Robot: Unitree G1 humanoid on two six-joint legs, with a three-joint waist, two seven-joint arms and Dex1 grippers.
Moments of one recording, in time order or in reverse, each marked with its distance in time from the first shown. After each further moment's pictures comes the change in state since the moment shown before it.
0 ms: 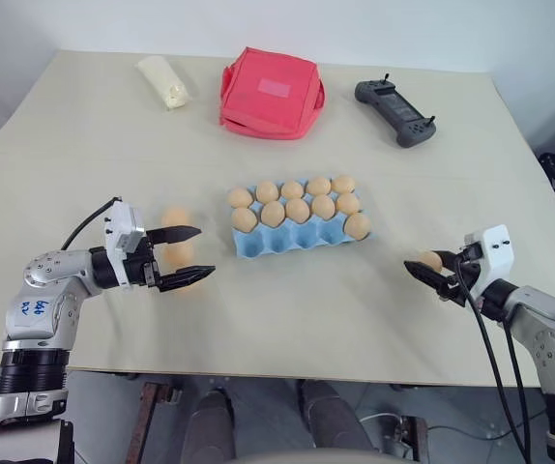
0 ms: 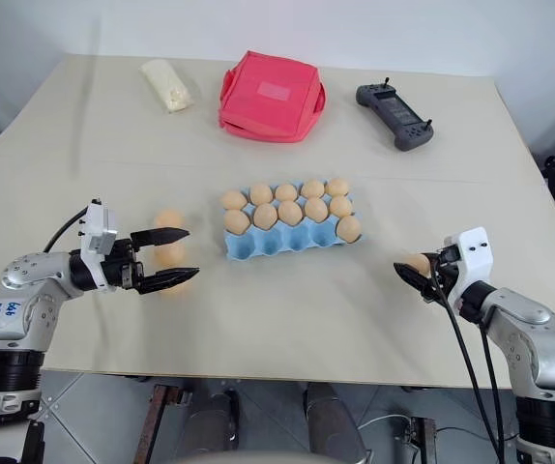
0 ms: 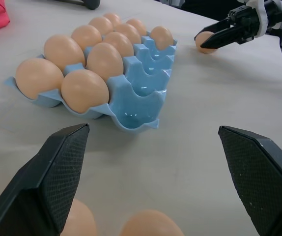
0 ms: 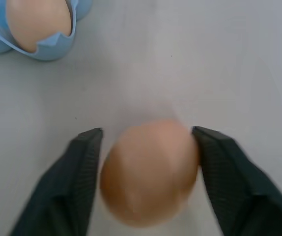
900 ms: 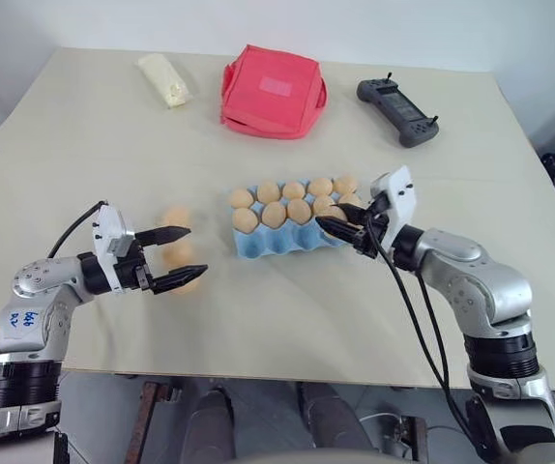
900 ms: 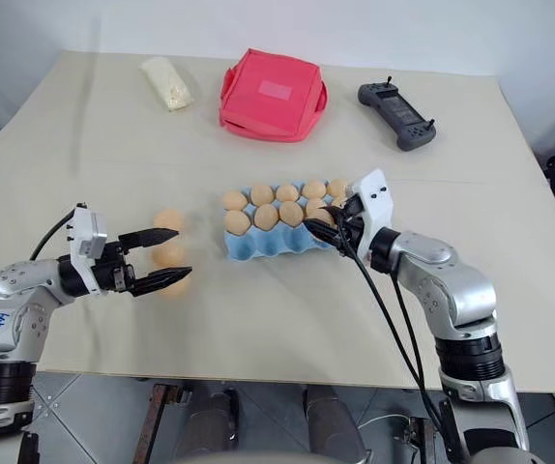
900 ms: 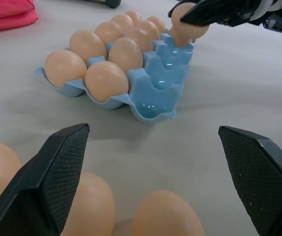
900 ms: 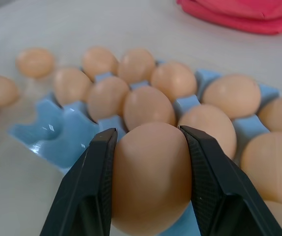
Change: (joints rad) left arm 0.072 0.002 0.044 -0.069 -0.001 0.000 0.056; right arm -0.388 0.211 0.307 -0.010 -0.015 0.060 -0.046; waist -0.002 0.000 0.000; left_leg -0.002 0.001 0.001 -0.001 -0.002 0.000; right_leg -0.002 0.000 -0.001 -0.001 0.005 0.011
